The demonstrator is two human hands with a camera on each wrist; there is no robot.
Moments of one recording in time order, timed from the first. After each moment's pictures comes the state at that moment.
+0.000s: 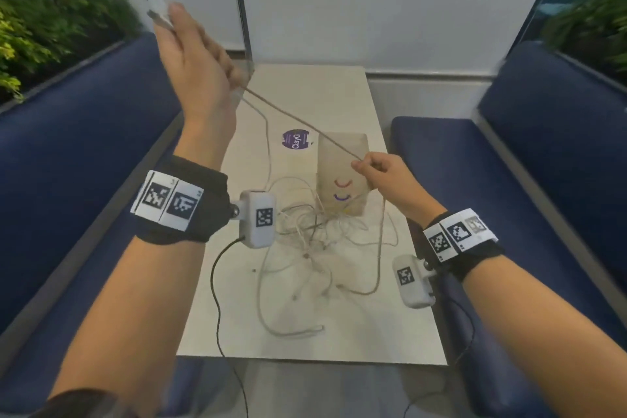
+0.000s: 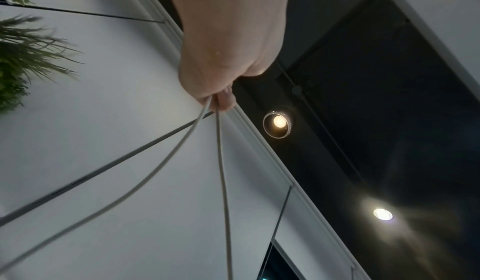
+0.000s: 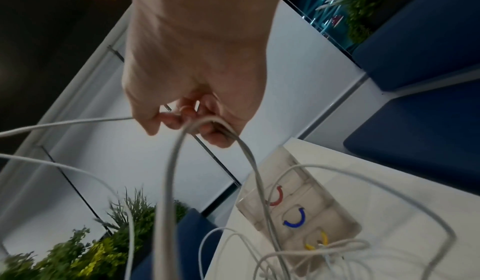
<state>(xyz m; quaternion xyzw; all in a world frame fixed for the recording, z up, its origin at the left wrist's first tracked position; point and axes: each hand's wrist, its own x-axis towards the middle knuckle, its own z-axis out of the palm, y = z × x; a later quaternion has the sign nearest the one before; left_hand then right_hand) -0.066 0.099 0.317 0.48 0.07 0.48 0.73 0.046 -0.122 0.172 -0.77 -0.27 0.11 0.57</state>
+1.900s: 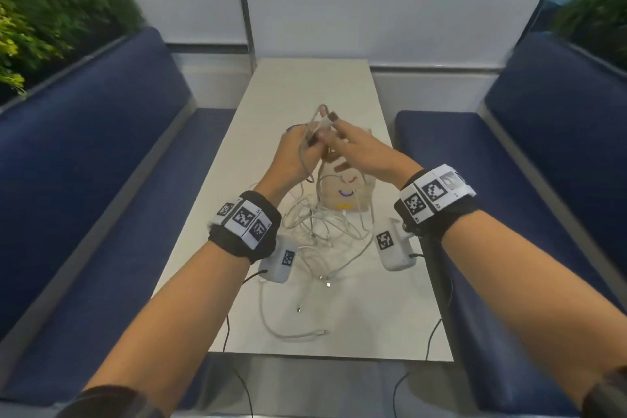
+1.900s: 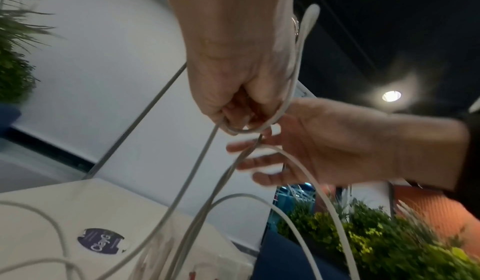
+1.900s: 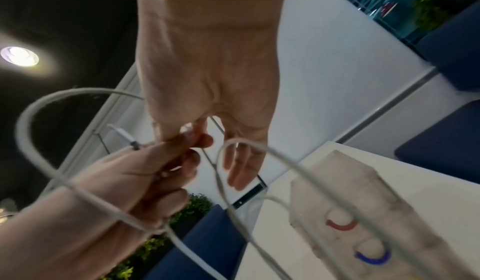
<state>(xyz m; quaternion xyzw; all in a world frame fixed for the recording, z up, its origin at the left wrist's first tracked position) -0.018 0.069 0.195 0.87 0.05 0.20 0.45 0.056 -0.065 0.208 -0.77 -0.38 0.19 0.48</state>
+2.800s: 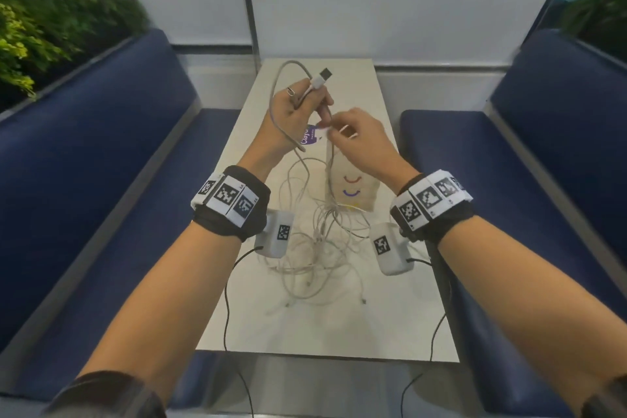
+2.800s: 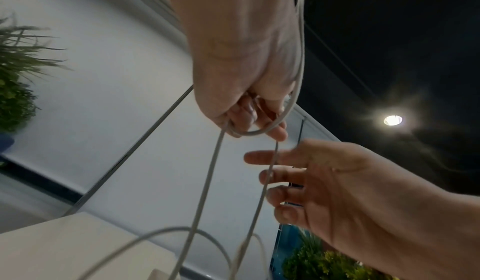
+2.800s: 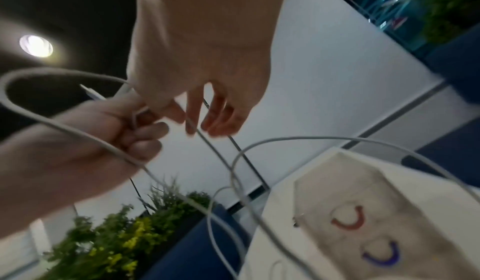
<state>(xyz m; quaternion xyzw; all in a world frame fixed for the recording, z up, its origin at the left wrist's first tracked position) -0.017 0.084 0.243 0.79 -0.04 0.26 0.55 0.045 -0.058 0.212 -0.81 -0.34 -0.04 0.49</state>
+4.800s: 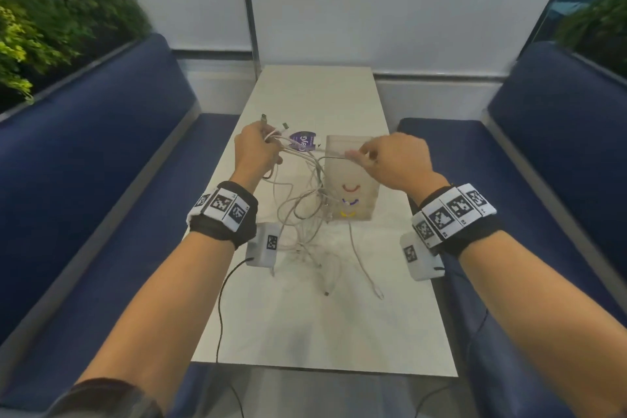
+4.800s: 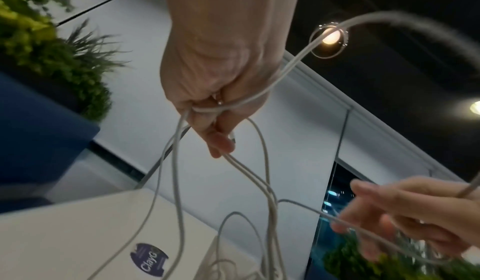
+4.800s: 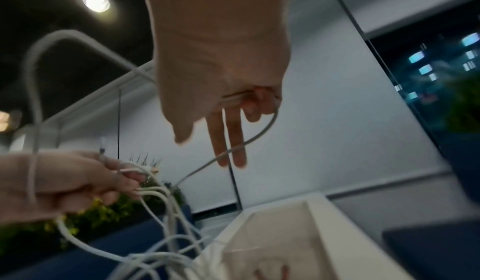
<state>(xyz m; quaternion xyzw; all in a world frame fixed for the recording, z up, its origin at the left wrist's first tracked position) -0.002 0.141 0.189 0.82 0.26 0.24 0.44 0.075 -0.099 0.205 -0.93 -0.33 -0.13 0.08</state>
